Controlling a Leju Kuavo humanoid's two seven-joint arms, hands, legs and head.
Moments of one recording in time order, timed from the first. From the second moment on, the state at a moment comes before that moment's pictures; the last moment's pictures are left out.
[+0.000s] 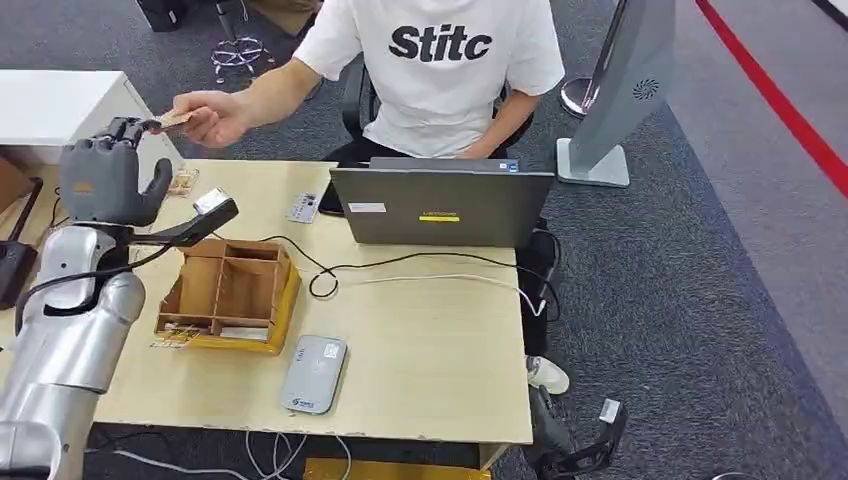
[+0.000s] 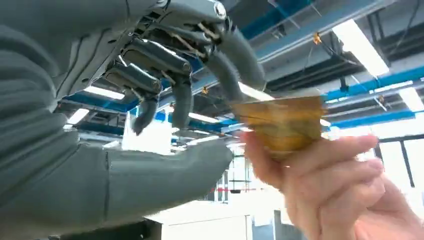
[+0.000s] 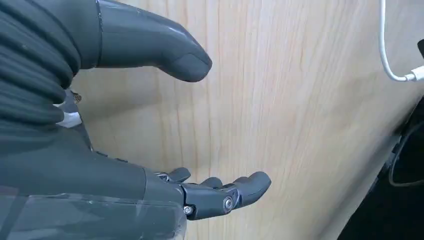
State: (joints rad) left arm -0.67 0.26 -0.25 -1.01 -1.14 0.41 -0.14; right arm -0.27 0.19 -0.53 -0.29 -0.39 0.44 -0.39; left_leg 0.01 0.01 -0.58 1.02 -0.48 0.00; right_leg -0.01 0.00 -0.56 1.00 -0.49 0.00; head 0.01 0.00
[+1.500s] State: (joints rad) left arm 0.04 -0.29 1.12 -1.27 0.33 0.08 -0.53; right arm -0.16 0.17 -0.72 -0.31 -0.55 0.54 -0.37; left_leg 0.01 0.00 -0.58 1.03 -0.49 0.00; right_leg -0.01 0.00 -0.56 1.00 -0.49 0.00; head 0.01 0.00
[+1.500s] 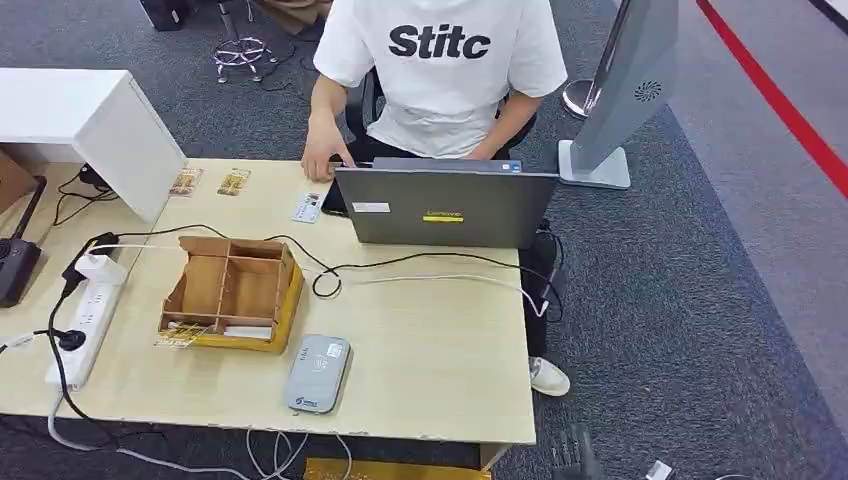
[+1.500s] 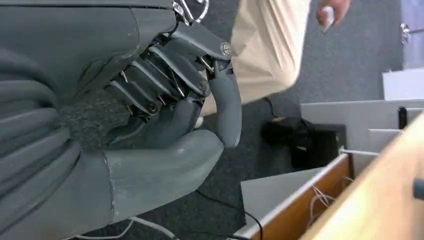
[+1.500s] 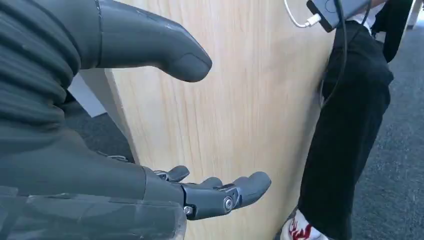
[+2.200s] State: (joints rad) left arm -0.04 -0.20 1.23 -0.63 0.32 0.16 -0.39; right arm -0.19 0.17 -0.72 -0.31 -0.56 0.55 -0.36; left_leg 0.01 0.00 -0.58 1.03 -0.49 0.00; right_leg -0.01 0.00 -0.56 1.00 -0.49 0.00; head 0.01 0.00
